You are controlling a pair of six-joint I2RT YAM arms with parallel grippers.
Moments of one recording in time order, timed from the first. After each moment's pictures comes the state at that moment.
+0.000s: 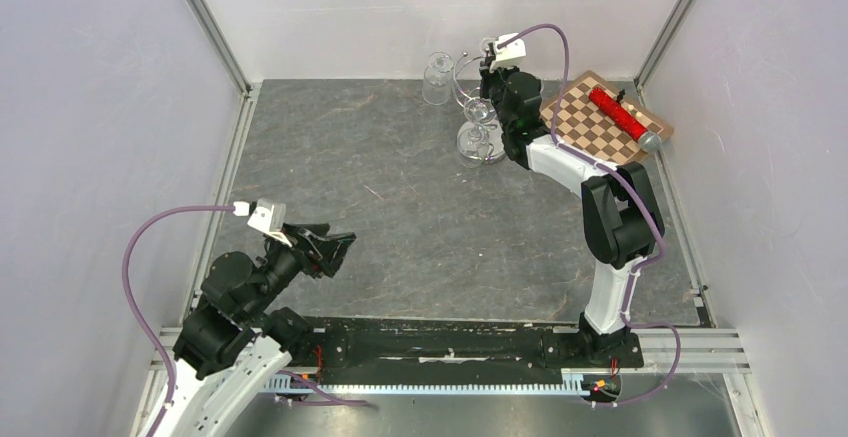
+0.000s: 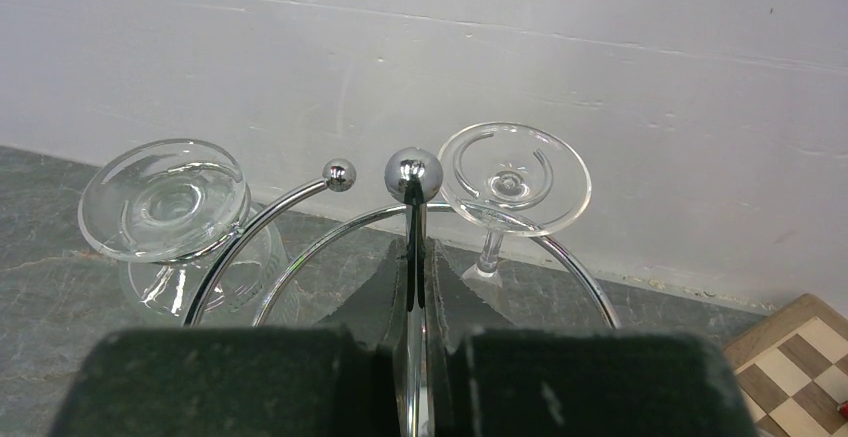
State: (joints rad) left arm -0.57 0.19 0.66 -0.57 0.01 -0.41; right arm 0.40 1.91 1.37 0.66 0.18 -0.08
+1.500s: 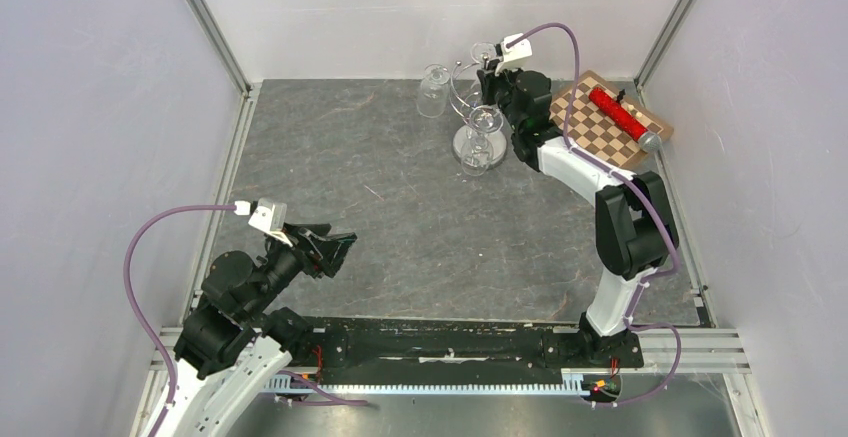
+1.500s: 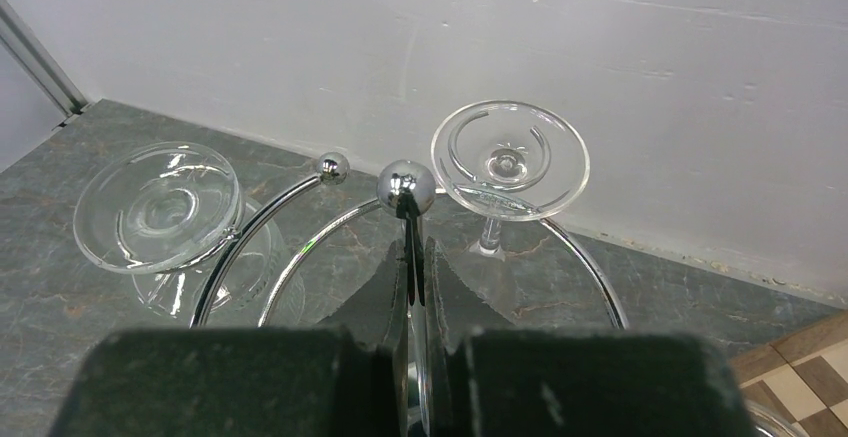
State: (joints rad) left arm -0.55 0.19 0.66 -0.57 0.04 -0.41; right arm 0.38 1.81 1.33 0.55 0.03 0.01
